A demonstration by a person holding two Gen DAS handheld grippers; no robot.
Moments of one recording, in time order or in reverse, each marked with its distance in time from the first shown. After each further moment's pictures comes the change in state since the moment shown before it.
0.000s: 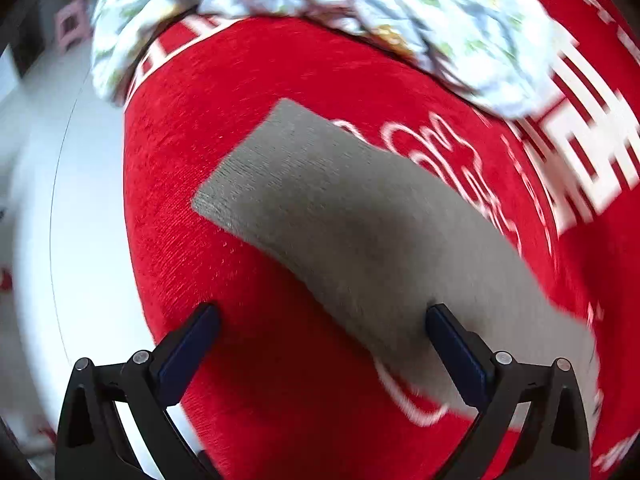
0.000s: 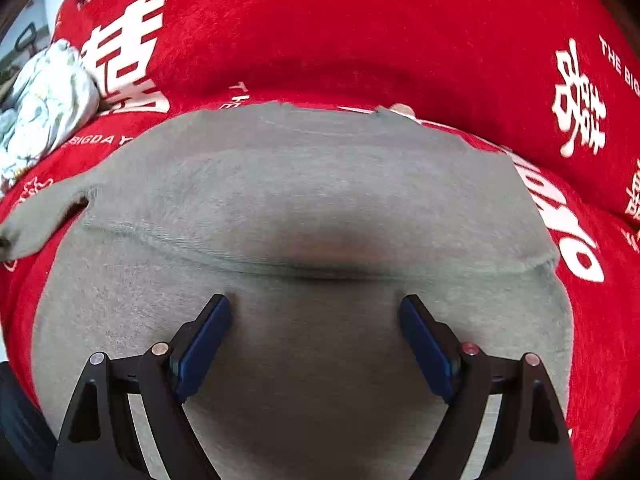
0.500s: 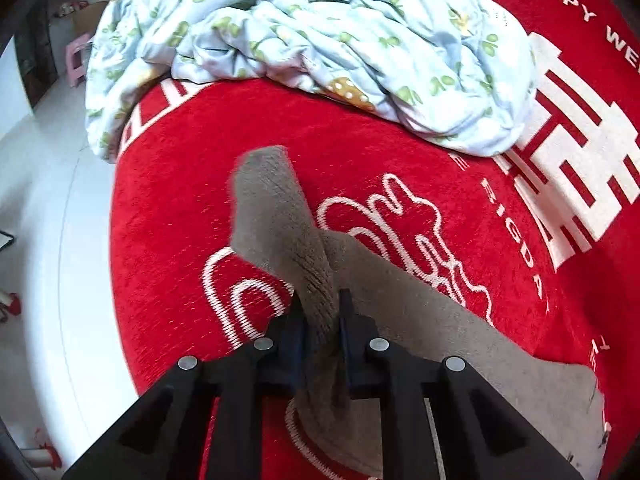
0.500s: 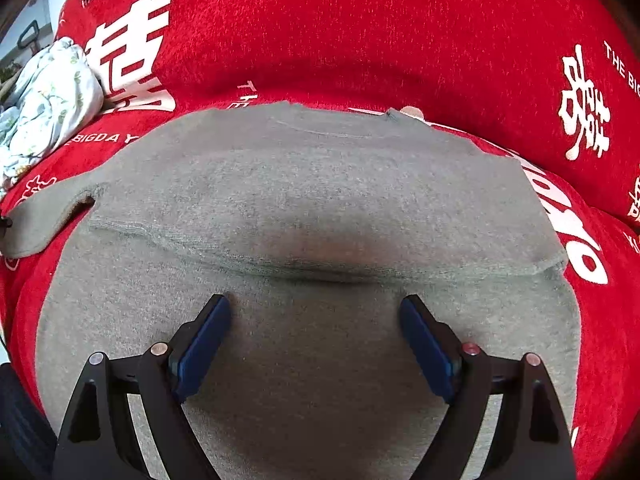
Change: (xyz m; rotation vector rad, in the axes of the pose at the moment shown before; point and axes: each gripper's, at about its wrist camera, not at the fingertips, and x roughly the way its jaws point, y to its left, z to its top) left arm -0.009 -0.054 0.021 0.060 -0.156 0.055; right arm 0.000 0.005 0.003 -0.003 0.008 0.008
